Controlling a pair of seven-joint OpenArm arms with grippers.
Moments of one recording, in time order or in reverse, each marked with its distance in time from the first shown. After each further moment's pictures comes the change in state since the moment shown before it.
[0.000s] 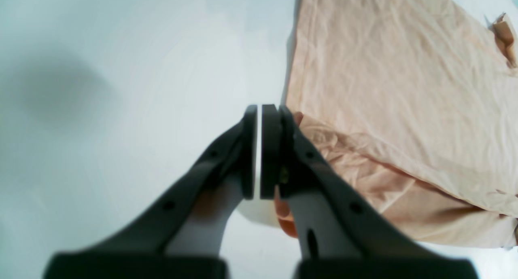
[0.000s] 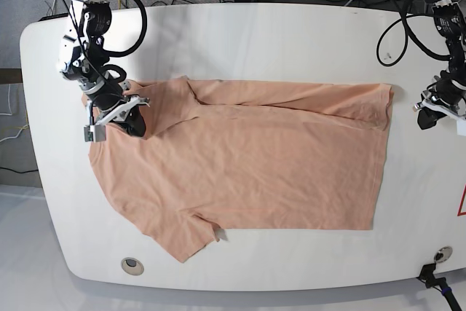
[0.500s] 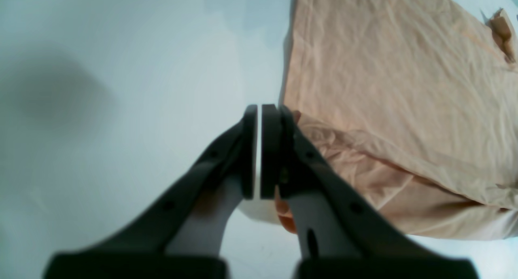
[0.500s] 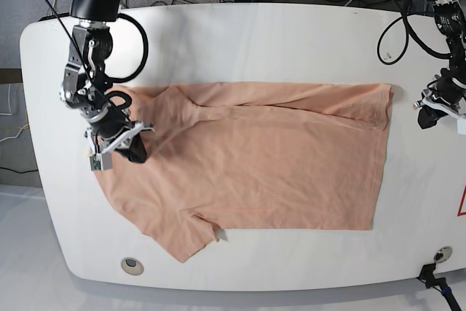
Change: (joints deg) left arm 1.1 -0.3 -0.1 1.2 0.1 -0.1 0.1; right arm 9.0 0.1 -2.5 -4.2 -8.3 0.4 2.2
